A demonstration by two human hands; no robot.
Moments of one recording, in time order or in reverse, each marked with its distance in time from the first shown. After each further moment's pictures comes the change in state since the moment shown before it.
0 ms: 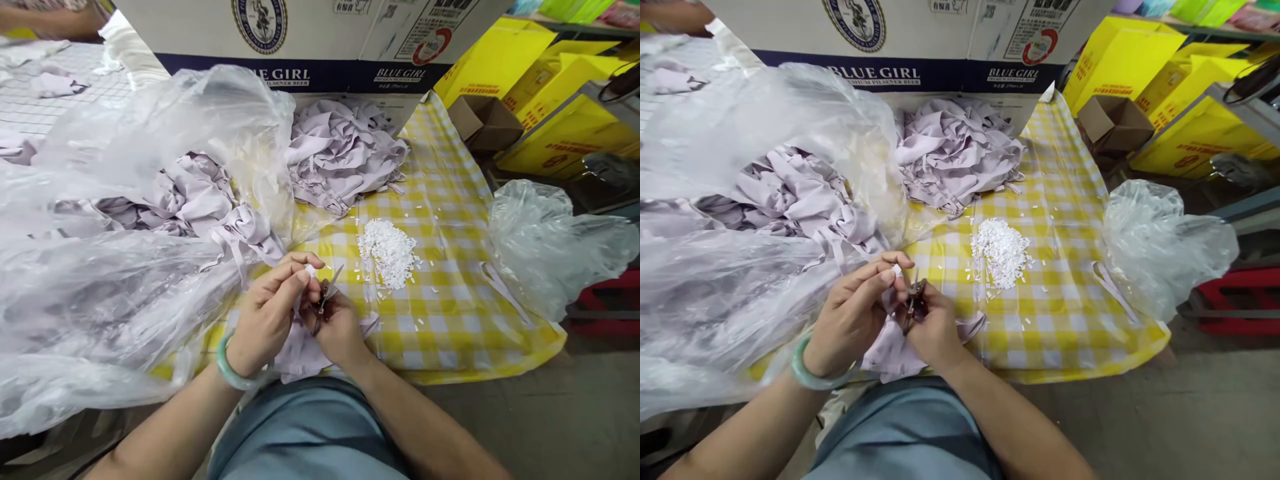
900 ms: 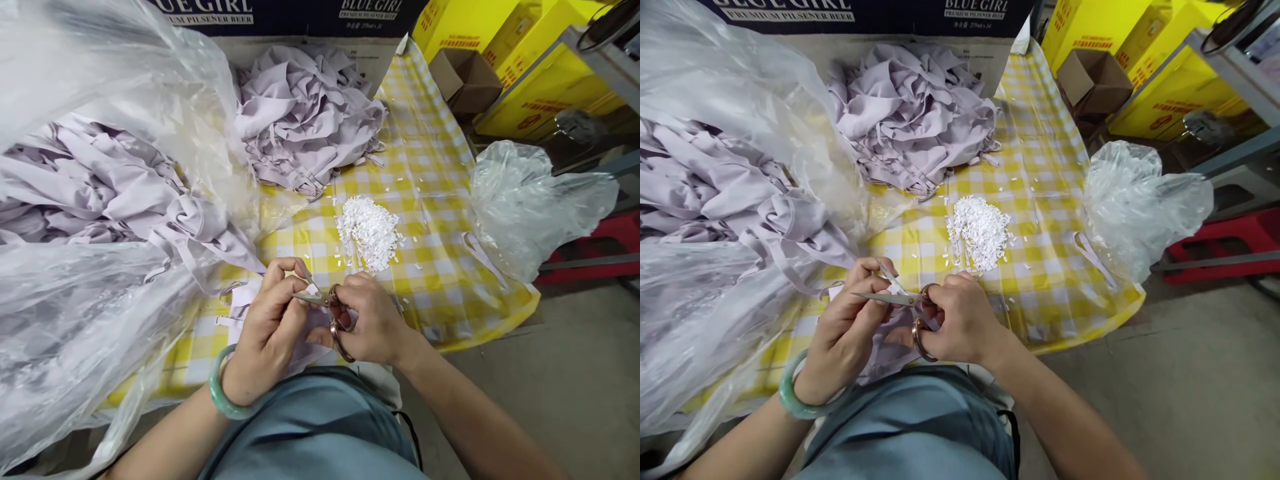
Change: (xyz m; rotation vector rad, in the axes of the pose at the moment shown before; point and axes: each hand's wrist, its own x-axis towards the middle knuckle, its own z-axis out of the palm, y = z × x) left_hand -0.006 -0.022 0.024 0.202 -0.205 0.214; right_hand -0.009 -0.031 -0.080 -0.830 -0.236 -0.111
